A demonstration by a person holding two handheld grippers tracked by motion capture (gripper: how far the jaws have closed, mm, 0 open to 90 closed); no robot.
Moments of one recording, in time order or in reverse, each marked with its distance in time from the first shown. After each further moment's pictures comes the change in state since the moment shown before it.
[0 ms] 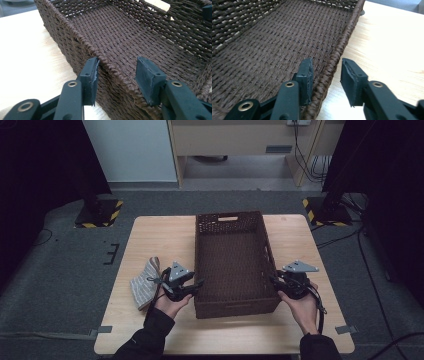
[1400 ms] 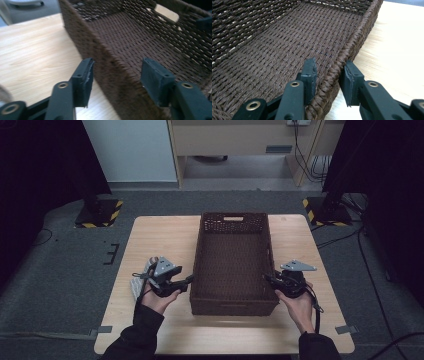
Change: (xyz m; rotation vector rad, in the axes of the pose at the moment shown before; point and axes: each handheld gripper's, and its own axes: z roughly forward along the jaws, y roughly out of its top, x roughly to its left) left arm 0.019 0.009 -0.018 -0.005 0.000 0.003; right arm 0.000 -0.002 0.018 -0.031 0.063 0.057
